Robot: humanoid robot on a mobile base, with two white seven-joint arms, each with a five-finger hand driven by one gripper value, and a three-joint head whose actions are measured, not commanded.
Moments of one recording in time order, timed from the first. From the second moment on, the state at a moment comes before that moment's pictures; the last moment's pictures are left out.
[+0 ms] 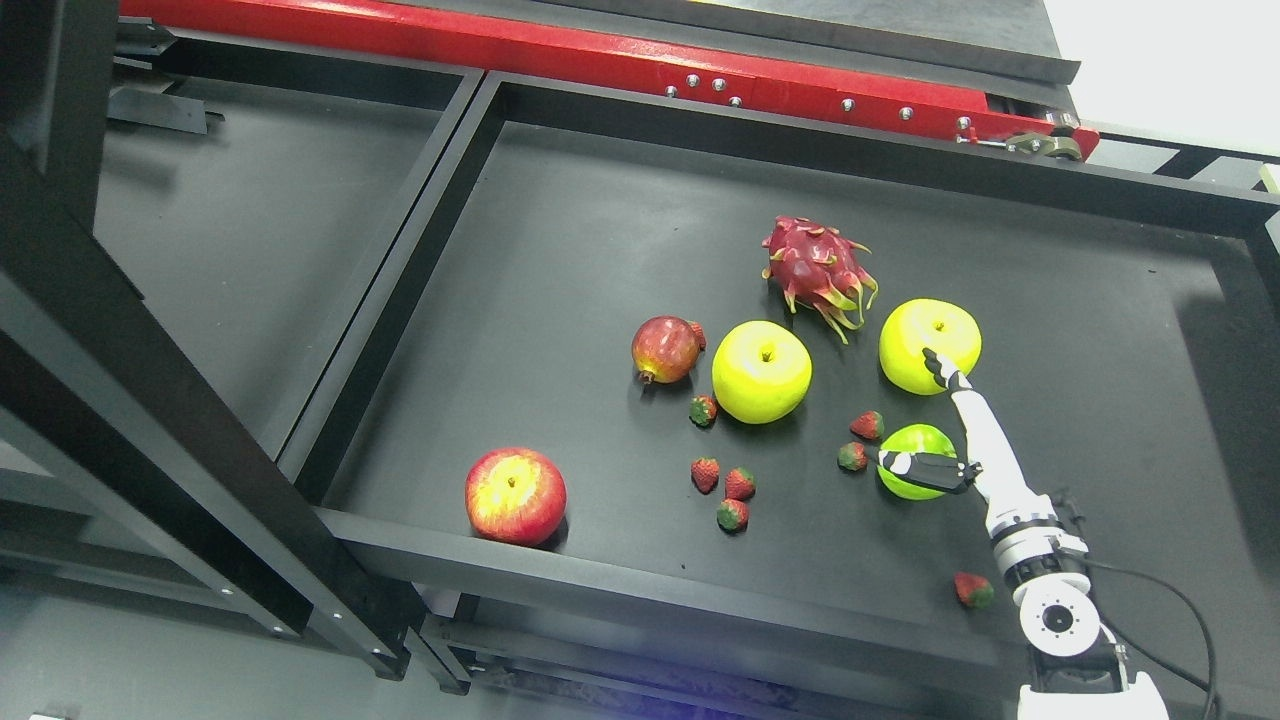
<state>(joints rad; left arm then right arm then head) -0.09 0.00 0.09 -0.04 -0.07 0.00 -0.16 -0.05 -0.15 -0.08 -1.52 0.48 -0.04 0.25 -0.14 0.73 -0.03</state>
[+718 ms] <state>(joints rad) -0.09 0.00 0.09 -0.04 -0.07 0.00 -0.16 0.00 -0.06 -0.16 -1.56 0.27 0.00 0.24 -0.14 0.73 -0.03</state>
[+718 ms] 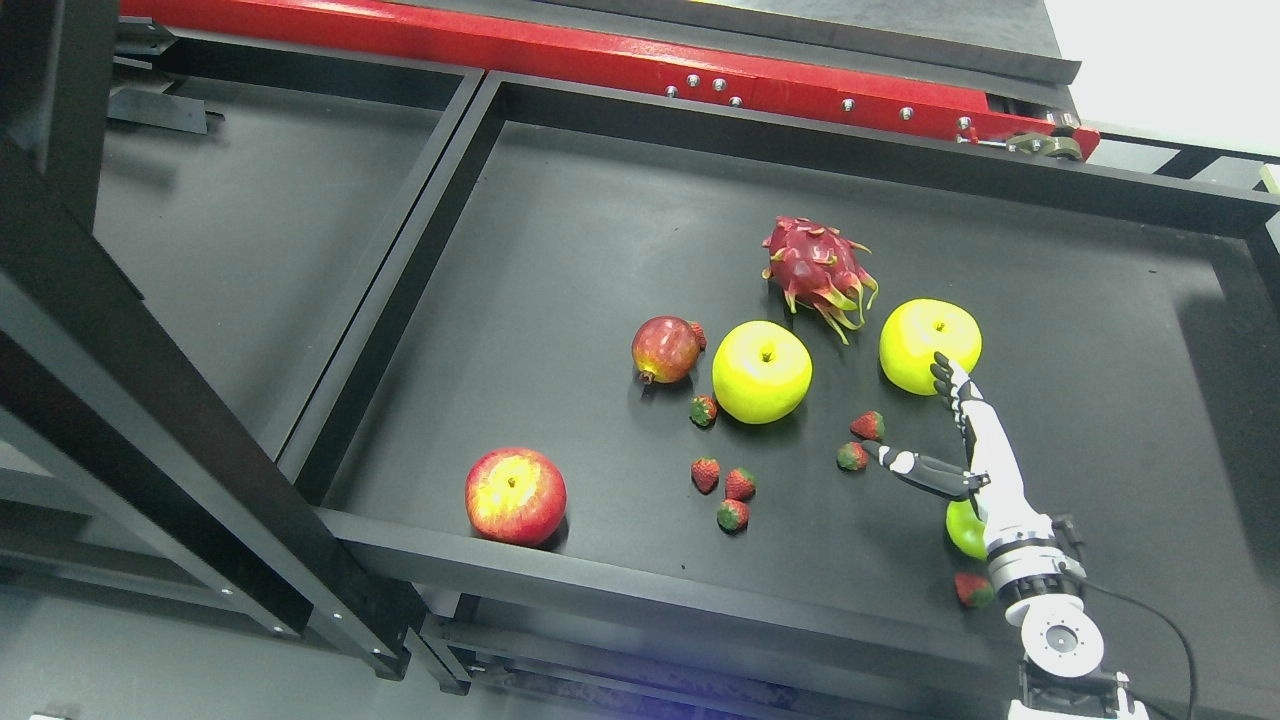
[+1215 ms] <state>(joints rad) -0.09 0.00 0.09 -0.04 -0.07 0.00 -0.16 0.10 -0.03 -0.17 -1.64 0.09 -0.14 0.14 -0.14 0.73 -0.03</state>
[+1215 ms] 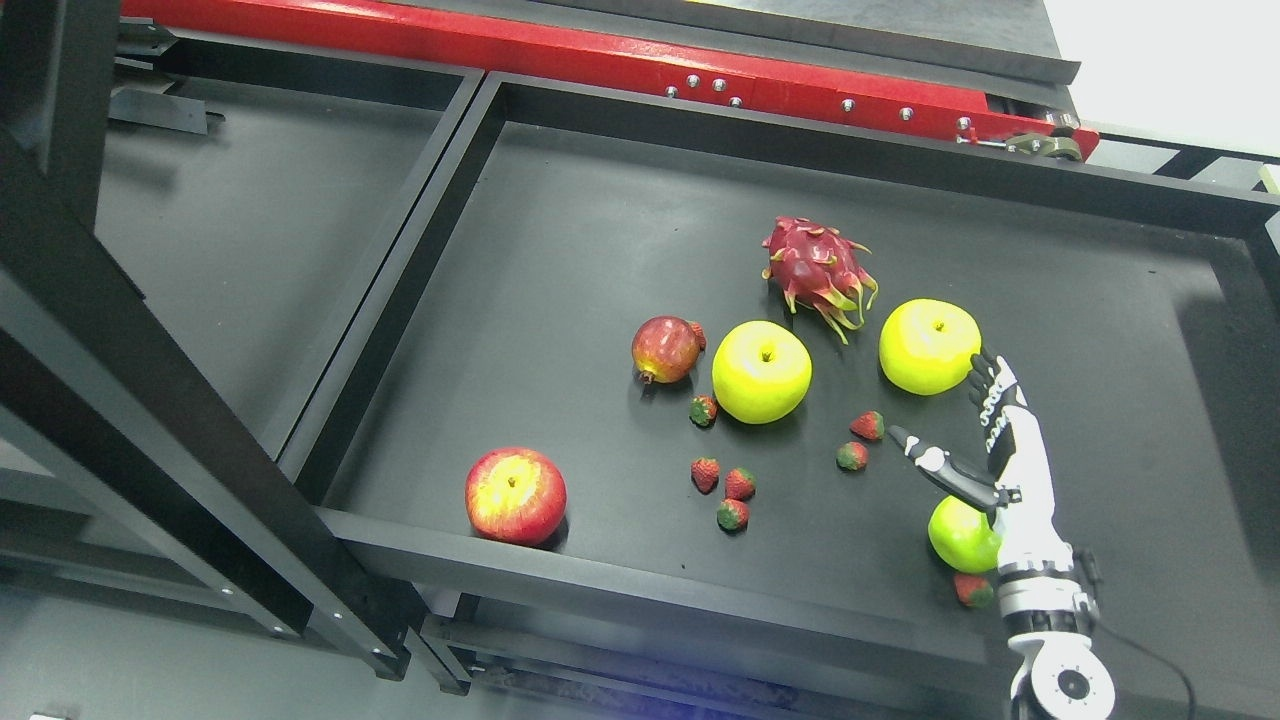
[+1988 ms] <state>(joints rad) -0.09 0.00 0.09 -0.04 -0.07 0.00 -0.16 0.16 -0.01 -0.13 -1.70 0.01 -0.17 0.12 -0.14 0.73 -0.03</state>
